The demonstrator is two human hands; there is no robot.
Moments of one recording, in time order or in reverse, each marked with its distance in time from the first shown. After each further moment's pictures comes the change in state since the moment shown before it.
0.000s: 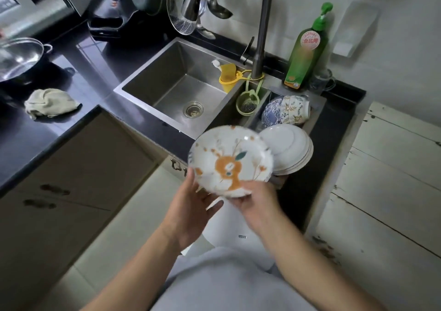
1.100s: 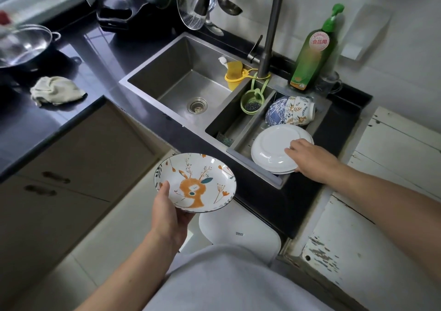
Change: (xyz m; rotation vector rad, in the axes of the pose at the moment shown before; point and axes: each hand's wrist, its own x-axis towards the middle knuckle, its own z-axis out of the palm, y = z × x) left_hand -0.013 -0.008 -0.015 -0.201 0.540 0.137; right_hand 0.124 -0.157 -0.108 -2.679 -0.253 -0.870
